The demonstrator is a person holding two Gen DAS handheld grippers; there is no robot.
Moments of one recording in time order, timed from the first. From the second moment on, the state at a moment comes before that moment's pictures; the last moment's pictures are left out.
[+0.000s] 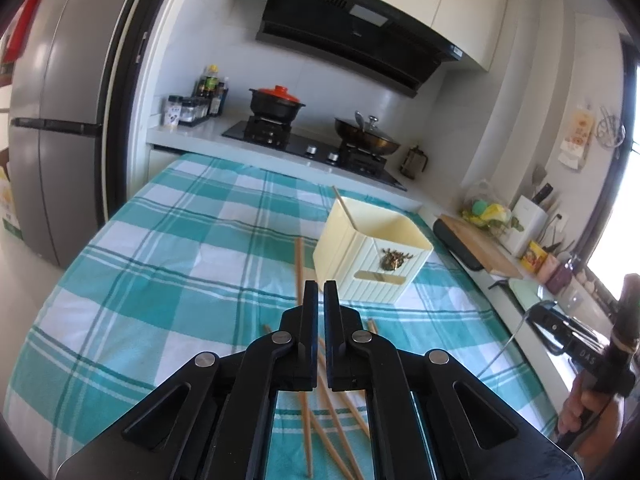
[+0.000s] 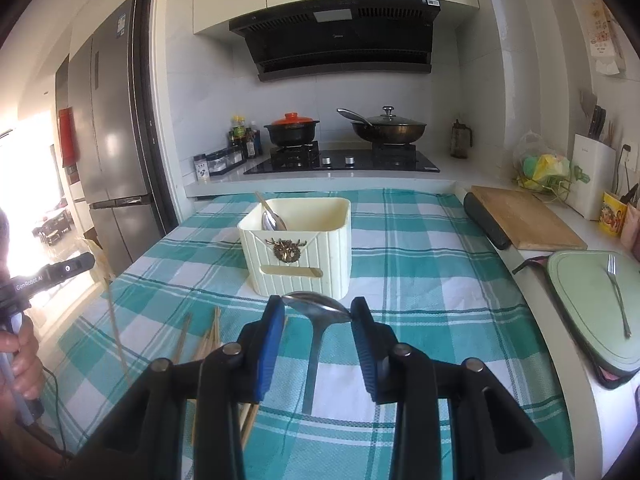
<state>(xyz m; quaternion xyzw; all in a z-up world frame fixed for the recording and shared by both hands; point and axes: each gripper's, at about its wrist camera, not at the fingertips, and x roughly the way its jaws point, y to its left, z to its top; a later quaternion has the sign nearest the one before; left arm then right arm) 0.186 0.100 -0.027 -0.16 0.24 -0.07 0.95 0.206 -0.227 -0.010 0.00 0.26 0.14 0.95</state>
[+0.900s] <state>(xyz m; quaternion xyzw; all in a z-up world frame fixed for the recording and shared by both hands) 0.360 0.089 -0.158 -0.02 0.50 -0.01 0.87 0.208 -0.230 -0.001 -0.01 0.28 0.15 0.95</state>
